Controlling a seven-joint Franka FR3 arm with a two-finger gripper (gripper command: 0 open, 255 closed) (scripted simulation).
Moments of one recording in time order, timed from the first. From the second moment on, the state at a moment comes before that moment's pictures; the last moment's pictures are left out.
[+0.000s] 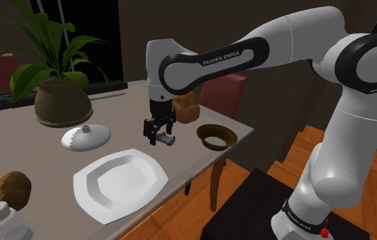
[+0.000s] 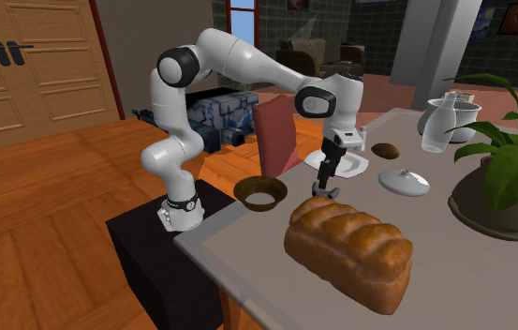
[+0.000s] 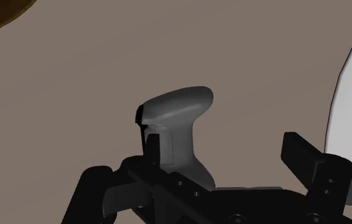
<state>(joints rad) 0.17 0.08 0.33 -1.91 -0.01 1.94 0.30</state>
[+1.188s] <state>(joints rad) 0.17 -0.10 0.34 -2.12 -0.11 2.08 0.40</state>
